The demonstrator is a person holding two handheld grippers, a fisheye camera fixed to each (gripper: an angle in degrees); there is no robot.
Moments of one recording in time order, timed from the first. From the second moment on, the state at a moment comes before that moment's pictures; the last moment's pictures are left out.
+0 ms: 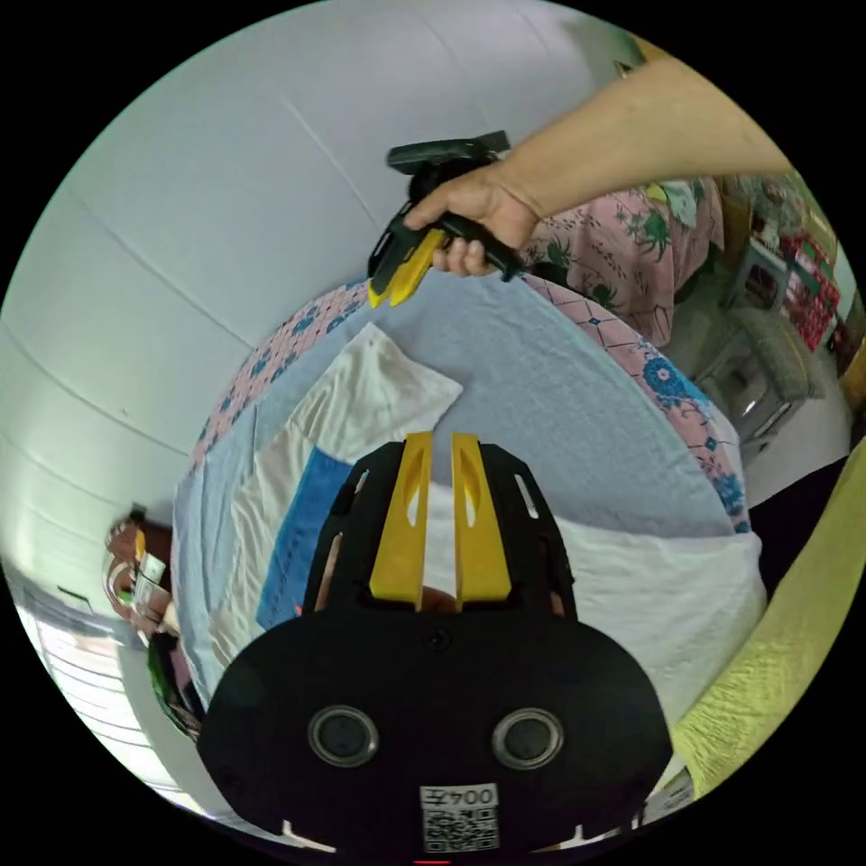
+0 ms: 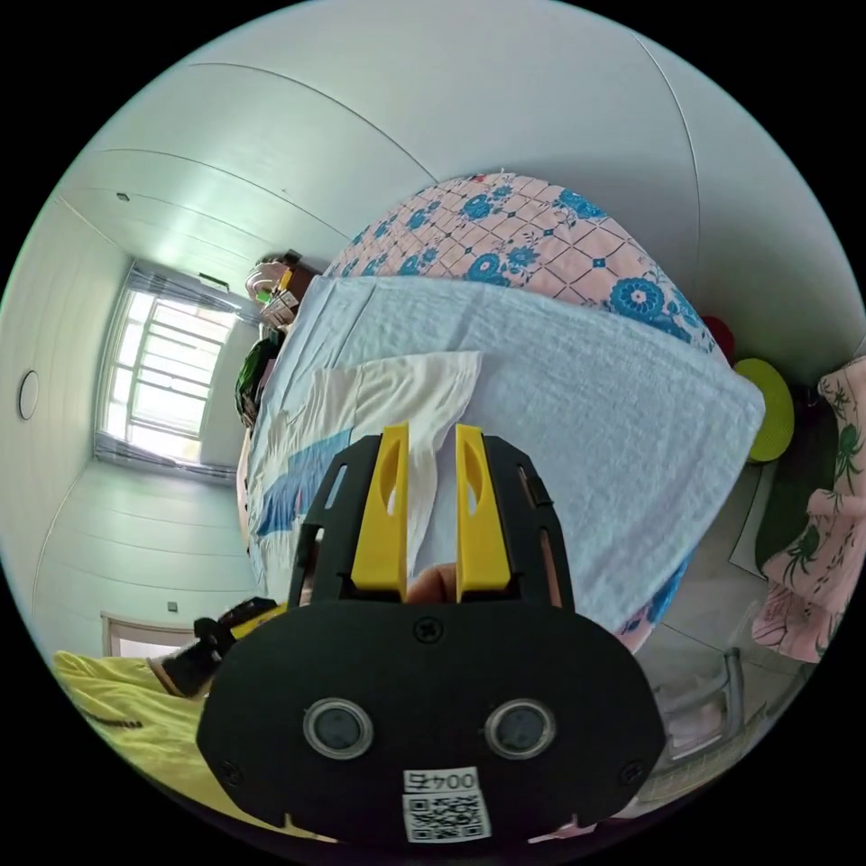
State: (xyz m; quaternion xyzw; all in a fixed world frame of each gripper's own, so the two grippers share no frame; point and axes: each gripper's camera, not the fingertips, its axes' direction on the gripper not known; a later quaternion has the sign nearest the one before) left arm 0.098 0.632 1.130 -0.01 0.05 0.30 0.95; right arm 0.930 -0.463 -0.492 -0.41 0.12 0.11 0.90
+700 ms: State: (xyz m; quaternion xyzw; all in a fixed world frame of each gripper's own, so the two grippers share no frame) left arm 0.126 0.673 1.250 -0.05 0.09 0.33 0.94; right arm 0.944 -0.538 -0.390 -0.47 0.13 0.03 0.87
